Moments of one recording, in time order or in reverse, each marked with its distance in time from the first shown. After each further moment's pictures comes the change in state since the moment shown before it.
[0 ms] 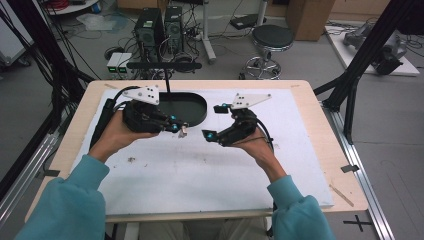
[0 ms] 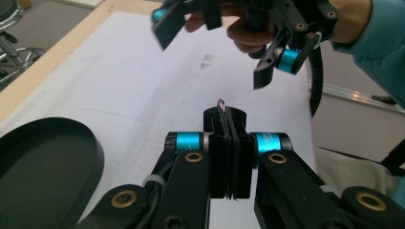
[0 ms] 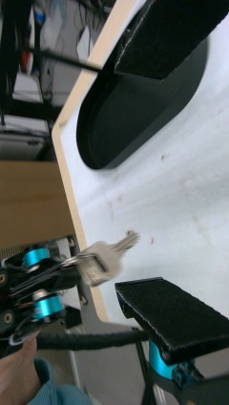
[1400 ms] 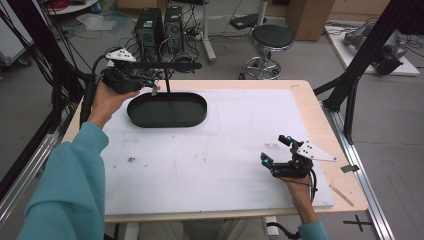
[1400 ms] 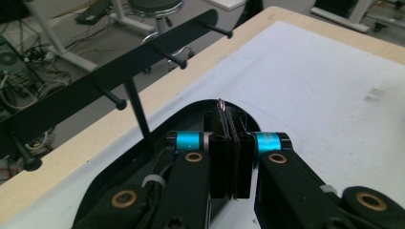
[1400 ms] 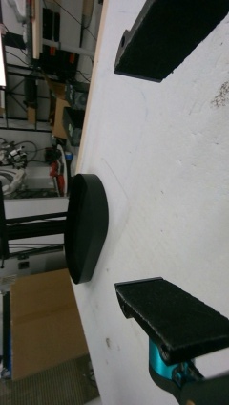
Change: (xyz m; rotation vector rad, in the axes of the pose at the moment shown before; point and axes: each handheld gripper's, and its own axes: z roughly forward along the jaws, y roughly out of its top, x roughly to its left) left arm 0.106 -0.009 -0.032 -0.021 0.466 -0.222; right arm -0.002 -0.157 -0.125 -0.242 -0.446 0.068
